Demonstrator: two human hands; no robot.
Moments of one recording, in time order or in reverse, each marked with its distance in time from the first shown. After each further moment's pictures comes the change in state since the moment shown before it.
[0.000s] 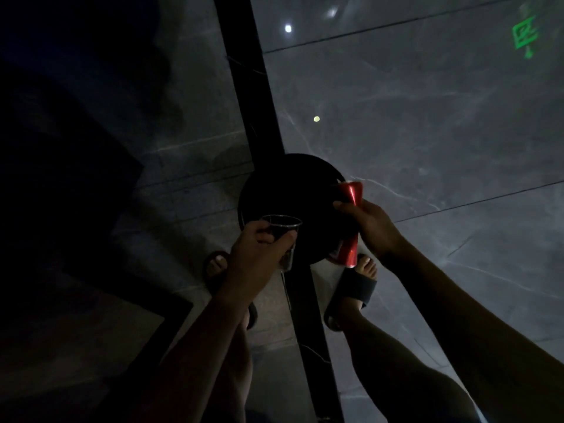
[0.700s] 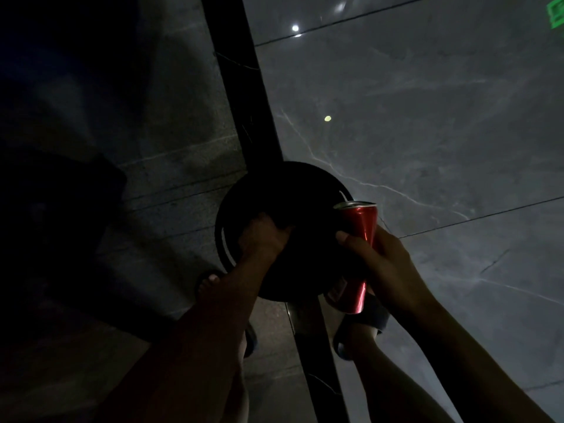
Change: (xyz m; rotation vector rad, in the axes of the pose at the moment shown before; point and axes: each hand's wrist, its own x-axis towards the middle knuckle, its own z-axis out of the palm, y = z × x) left_hand 0.168 -0.041 0.068 0.751 0.106 -0.010; right_hand 0.005 0.030 0.002 0.039 0.019 -0.134
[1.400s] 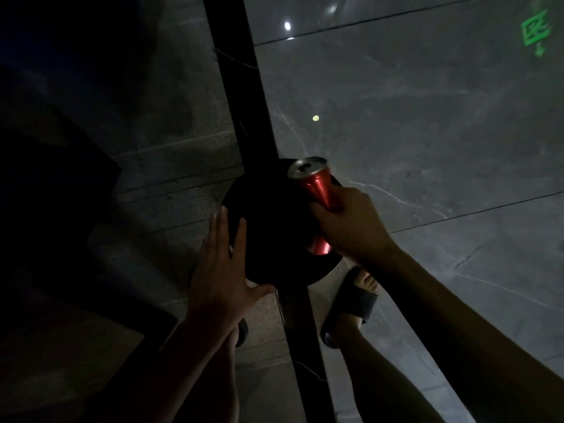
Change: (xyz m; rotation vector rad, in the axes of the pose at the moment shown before) left_hand -0.111 -0.073 -0.058 0.399 0.229 0.493; right_hand 0.038 -0.045 0.028 -0.358 0.064 -0.165
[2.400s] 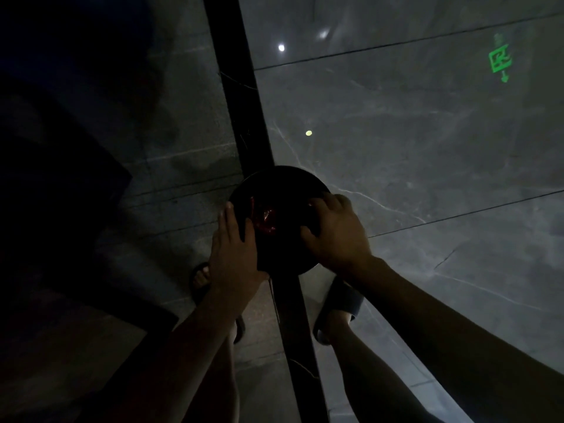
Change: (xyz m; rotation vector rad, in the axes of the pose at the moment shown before) left_hand 0.007 0.027 -0.021 0.030 -0.080 -0.078; right_hand -0.029 0.013 0.008 -0.618 0.044 -0.175
